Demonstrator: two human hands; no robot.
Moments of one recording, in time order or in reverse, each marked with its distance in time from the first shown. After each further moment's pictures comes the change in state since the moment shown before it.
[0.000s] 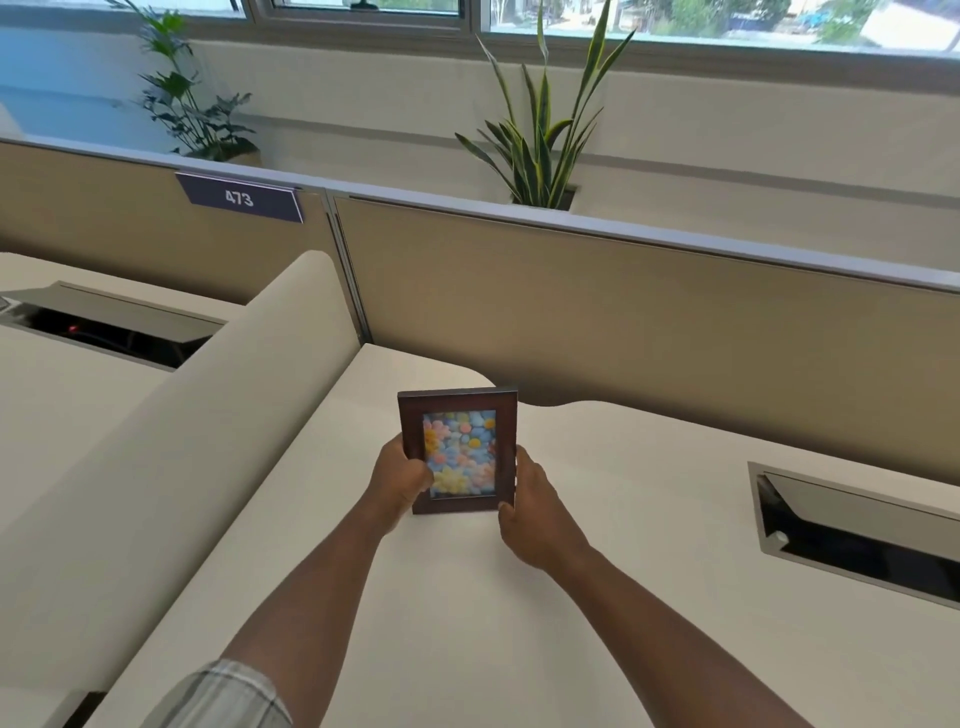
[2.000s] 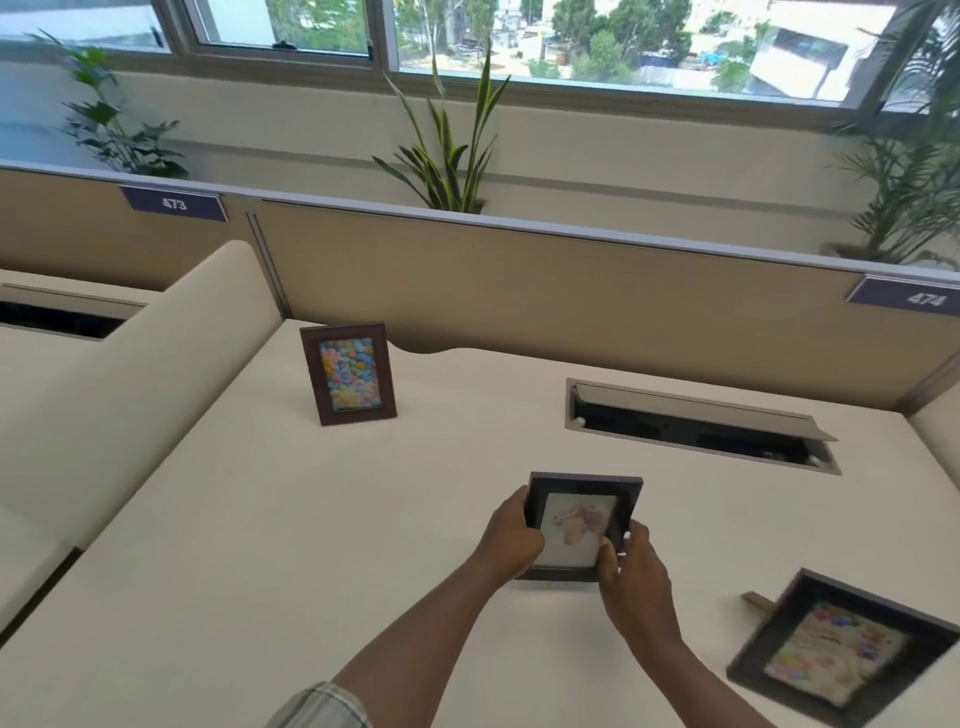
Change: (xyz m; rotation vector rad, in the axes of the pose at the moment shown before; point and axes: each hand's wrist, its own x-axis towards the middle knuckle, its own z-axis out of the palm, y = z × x) left_hand -0.310 -0.028 0.266 0.261 -0.424 0.083; right_hand -0.359 0.173 -0.126 0.007 0.528 0.327
